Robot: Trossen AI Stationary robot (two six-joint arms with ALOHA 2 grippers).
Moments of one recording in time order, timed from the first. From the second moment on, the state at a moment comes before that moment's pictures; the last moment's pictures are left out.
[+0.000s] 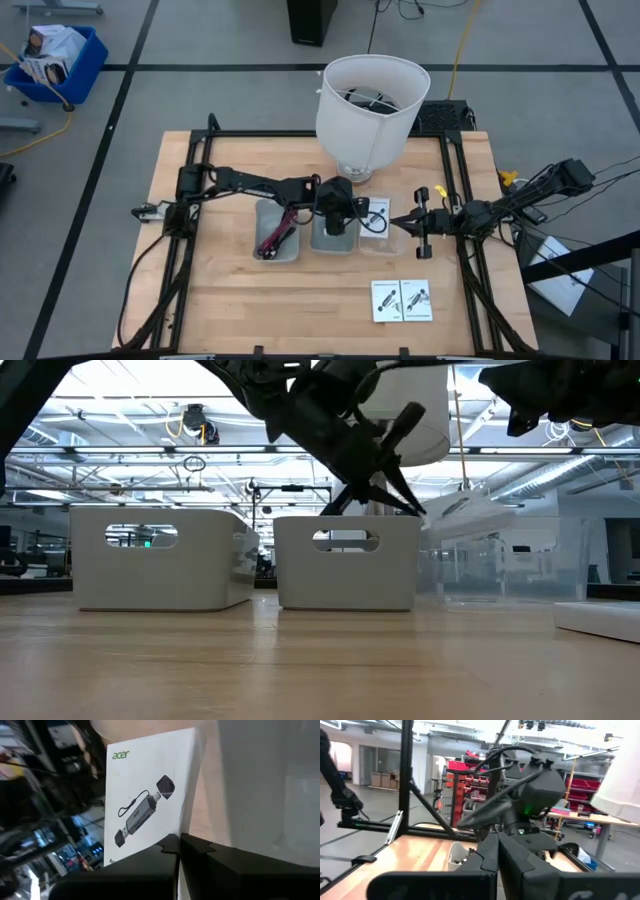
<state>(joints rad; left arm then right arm) 0.06 2.05 1.46 -0.05 0.06 1.93 0.36 0.71 0.10 0.81 0.37 -0.17</state>
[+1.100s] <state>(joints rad) 0.05 2.03 1.46 0.06 0.04 1.75 0.36 0.71 0.10 0.79 0.37 -0.18</state>
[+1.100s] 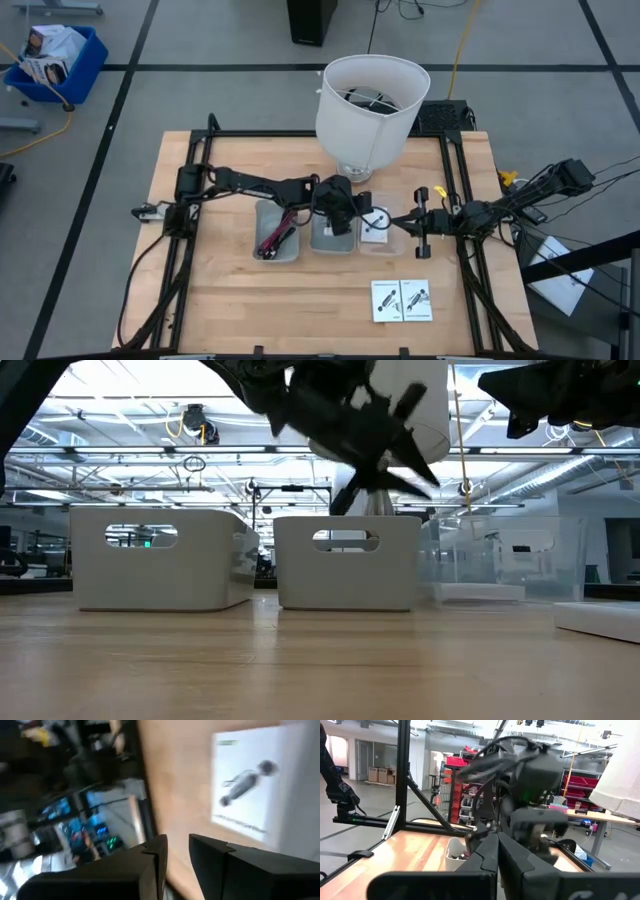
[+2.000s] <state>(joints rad) -0.20 1.17 0.81 0.13 -0.20 0.39 0.40 0.71 0.18 0.44 0.43 -0.17</state>
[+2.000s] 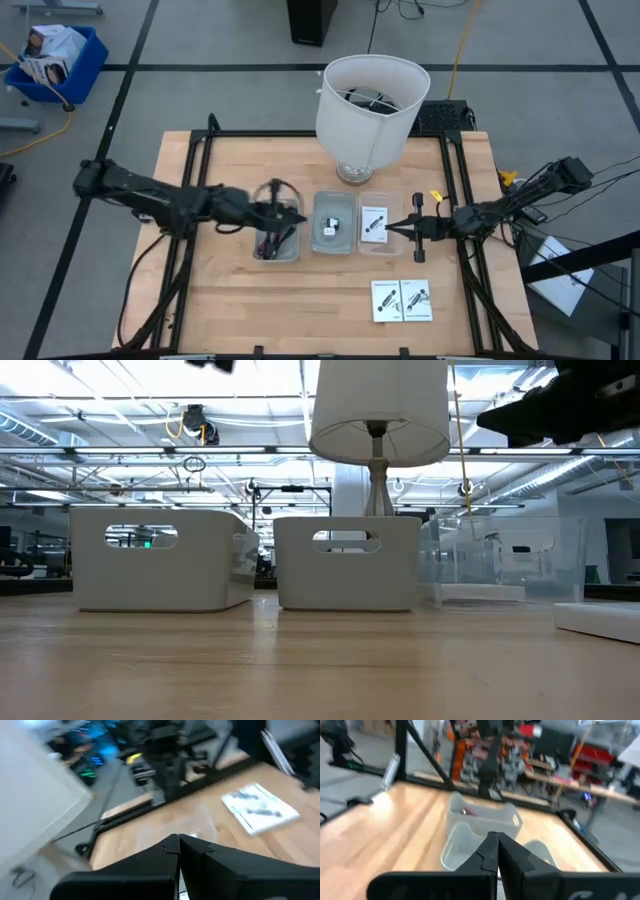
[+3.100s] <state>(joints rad) -0.23 0.93 0.41 0.42 -0.34 0.37 0.94 1.18 0.78 -0.76 0.31 1.57</state>
